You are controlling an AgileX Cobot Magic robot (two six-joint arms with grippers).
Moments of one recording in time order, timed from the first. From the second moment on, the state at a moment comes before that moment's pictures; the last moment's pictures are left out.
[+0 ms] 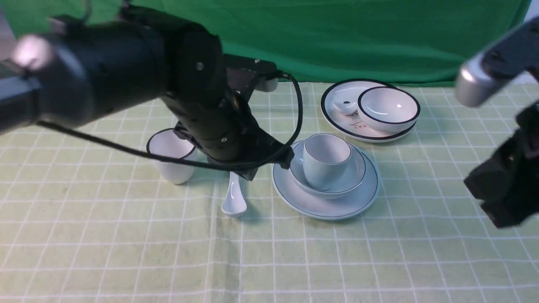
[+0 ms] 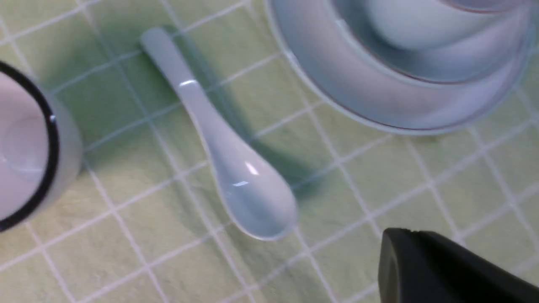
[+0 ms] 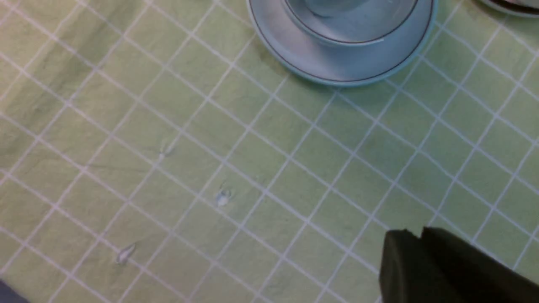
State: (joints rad) right arm 0.57 1.08 -1.15 -0.05 1.03 -0.08; left arm -0.57 1.78 -1.43 0.01 0.92 -0.19
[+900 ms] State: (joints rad) right arm 0.57 0.76 -1.00 -0.05 1.08 -0.04; left arm -0.46 2.23 -1.73 0.09 0.85 -0.23
